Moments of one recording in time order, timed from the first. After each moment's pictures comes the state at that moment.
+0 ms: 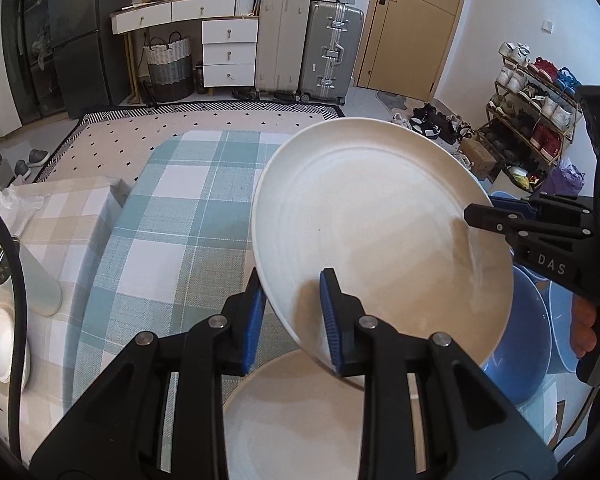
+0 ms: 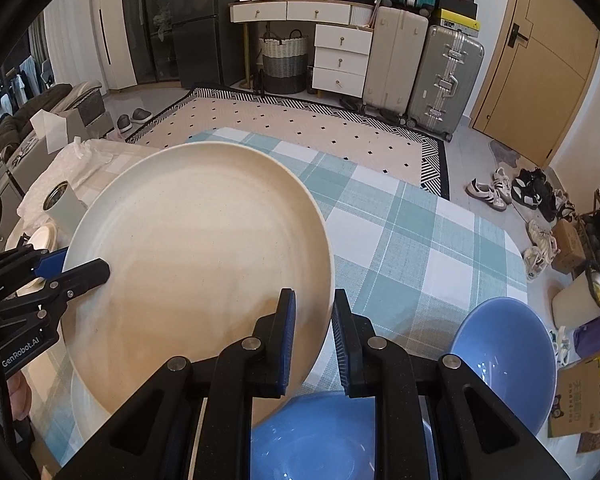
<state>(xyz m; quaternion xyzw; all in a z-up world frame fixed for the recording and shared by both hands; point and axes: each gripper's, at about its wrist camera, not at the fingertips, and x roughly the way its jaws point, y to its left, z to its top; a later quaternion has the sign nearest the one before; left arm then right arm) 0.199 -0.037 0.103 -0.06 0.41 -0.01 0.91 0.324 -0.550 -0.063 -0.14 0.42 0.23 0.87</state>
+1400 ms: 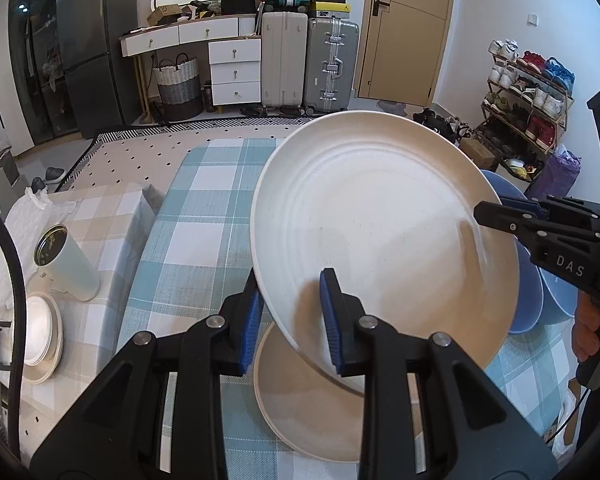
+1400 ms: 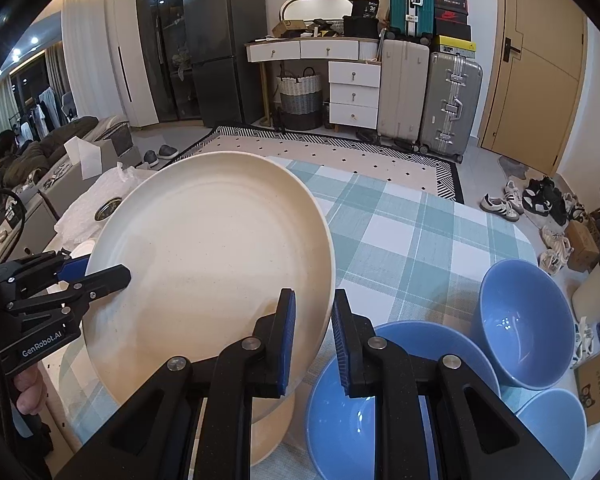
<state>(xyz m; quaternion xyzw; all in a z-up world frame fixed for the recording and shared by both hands) 0.072 -0.043 0.148 -0.03 0.38 0.01 0.92 0.205 -0.554 -0.038 -0.08 0.37 0.26 0.89</state>
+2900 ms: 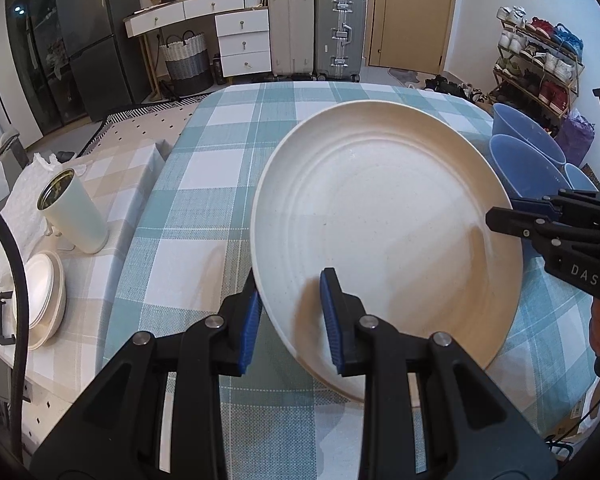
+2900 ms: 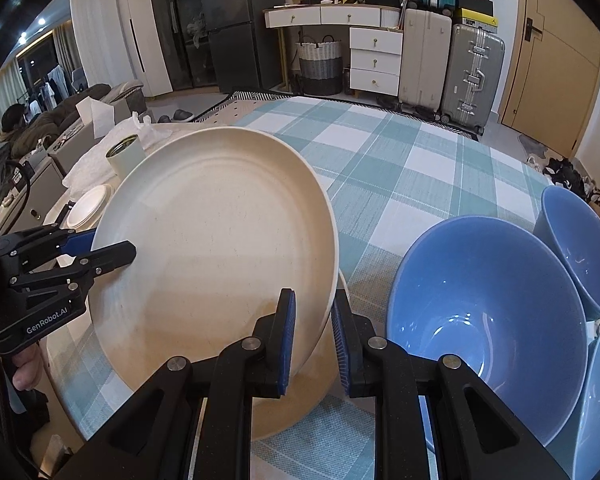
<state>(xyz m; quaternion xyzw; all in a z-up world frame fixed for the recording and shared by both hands) 0.046 -0.018 0.041 -0.01 0.43 0.03 0.90 0.170 -0.533 -0.130 -0.10 0.42 0.29 0.86</state>
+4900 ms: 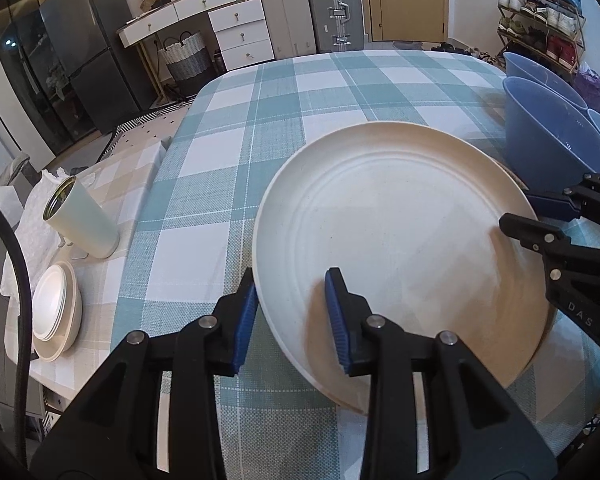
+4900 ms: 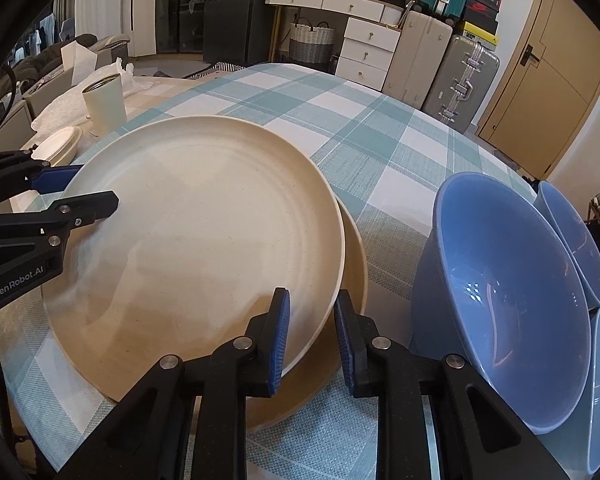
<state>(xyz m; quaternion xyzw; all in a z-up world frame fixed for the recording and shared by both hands) 0.063 -0.027 -0.008 0.07 0.45 0.05 0.89 0.147 -0.508 -0.181 -0.20 0.41 0.23 0.86</state>
